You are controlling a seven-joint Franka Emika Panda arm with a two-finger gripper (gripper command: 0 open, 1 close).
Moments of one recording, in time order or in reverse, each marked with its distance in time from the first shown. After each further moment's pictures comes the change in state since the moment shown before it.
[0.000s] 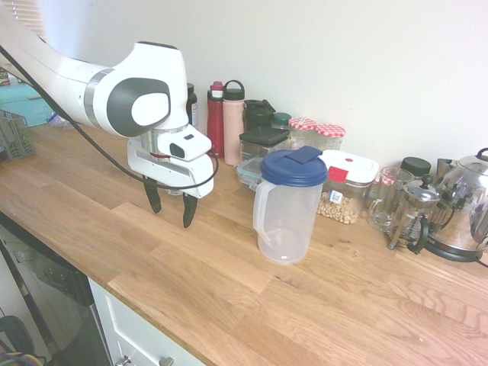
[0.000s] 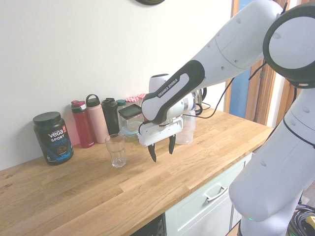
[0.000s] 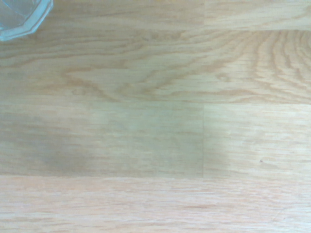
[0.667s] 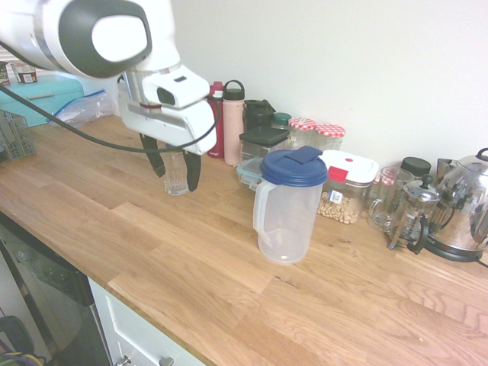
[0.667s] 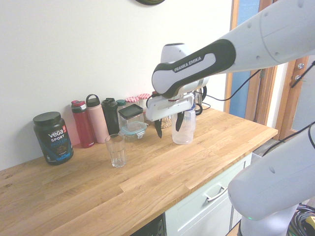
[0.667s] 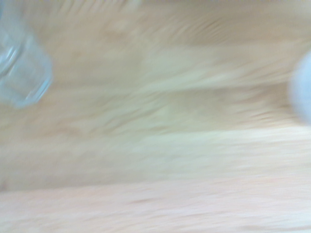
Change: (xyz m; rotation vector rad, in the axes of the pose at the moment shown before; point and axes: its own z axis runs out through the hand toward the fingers) arm 0.003 0.062 -0.128 0.106 0.159 0.089
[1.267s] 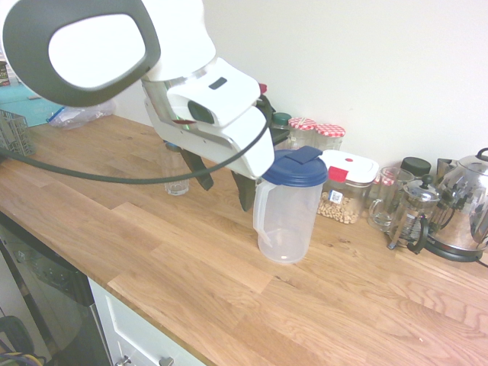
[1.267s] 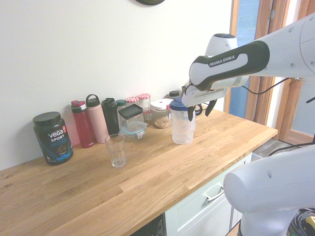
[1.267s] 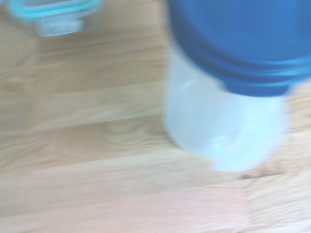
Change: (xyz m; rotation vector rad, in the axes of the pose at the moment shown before) arm 0.056 0.114 -0.006 0.095 0.153 0.094
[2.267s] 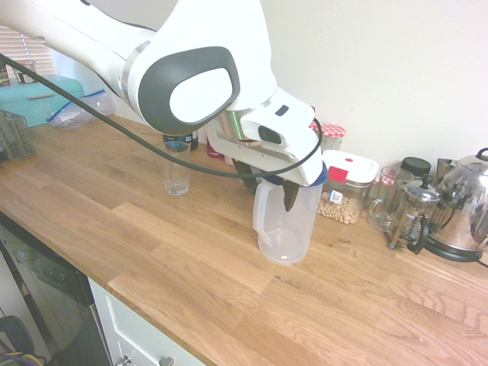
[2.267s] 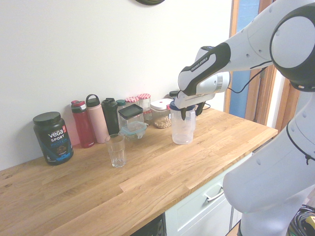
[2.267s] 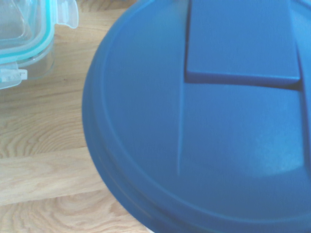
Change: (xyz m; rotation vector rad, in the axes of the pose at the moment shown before) arm 0.056 -0.042 0.065 0.006 0.008 -0.026
